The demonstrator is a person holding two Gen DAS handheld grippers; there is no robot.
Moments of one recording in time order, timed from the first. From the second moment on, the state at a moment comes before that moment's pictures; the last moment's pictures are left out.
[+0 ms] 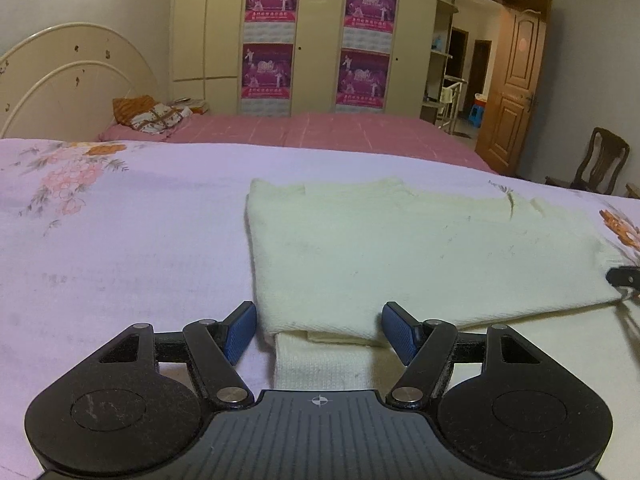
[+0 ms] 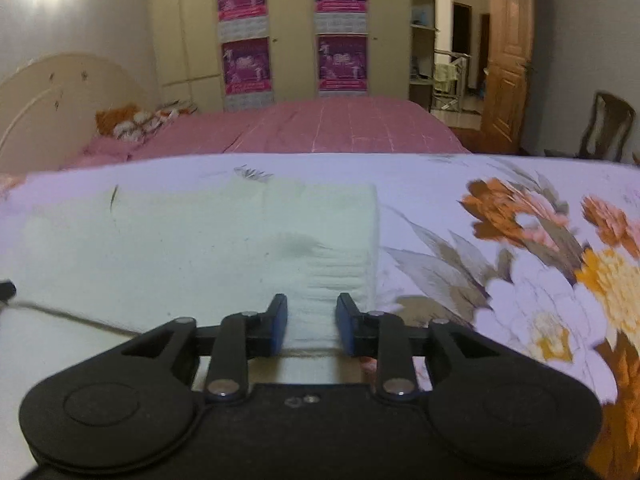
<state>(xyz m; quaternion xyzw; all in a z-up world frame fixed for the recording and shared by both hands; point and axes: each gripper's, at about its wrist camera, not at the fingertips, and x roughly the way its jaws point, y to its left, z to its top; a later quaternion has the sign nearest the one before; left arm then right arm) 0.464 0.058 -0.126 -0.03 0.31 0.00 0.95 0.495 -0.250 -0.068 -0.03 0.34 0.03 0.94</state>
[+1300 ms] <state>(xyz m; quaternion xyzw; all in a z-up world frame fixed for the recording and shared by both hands) 0.149 0.074 -0.103 -0.12 0.40 -0.04 0.91 0.192 -0.346 -0.050 0.19 0.41 0.09 0.89</state>
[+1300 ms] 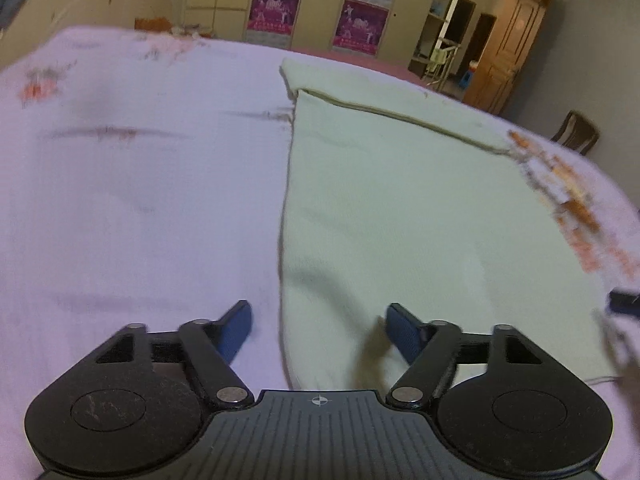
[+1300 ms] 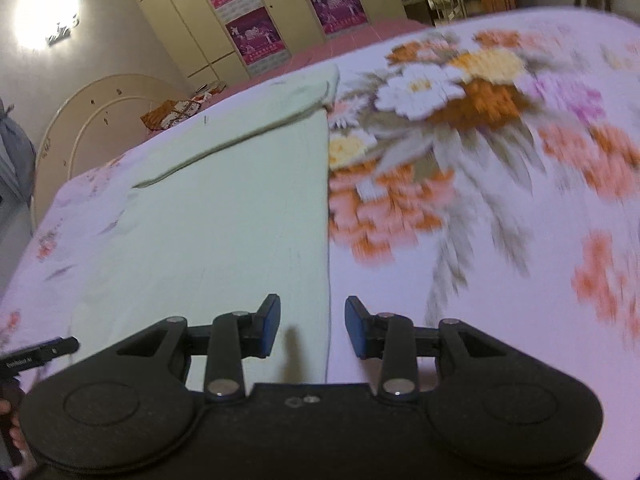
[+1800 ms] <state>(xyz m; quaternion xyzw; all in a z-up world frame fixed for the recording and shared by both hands) 0.122 0.131 -0.155 -0.44 0.37 -0.12 0.81 0.140 -0.355 -0.085 0.37 0.43 0.14 0.81</state>
